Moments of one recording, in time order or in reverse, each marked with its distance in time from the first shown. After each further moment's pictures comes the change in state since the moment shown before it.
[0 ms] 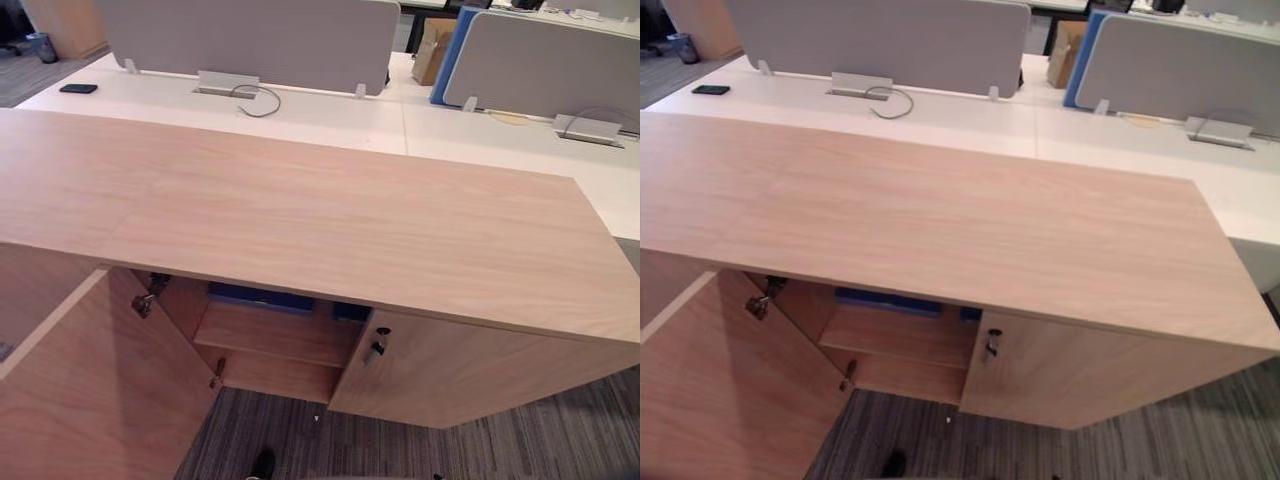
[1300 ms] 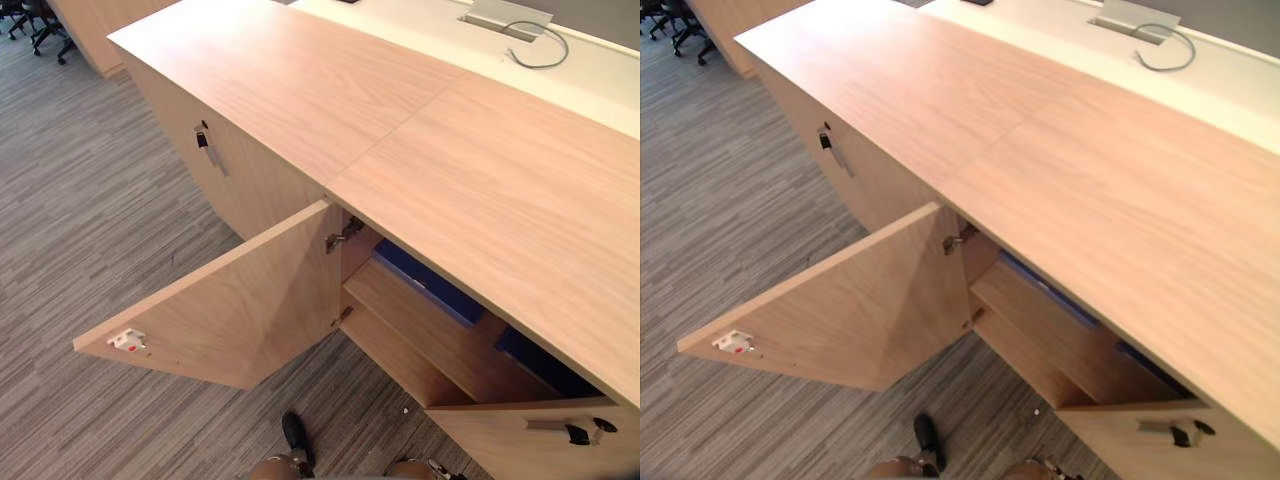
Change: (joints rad) left arm -0.003 -0.089 0.167 0.015 -0.033 0.011 0.017; right arm -0.081 -0.016 -0.301 0.056 0.080 0.017 -0.035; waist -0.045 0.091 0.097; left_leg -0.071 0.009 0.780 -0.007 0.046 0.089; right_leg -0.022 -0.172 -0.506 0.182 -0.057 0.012
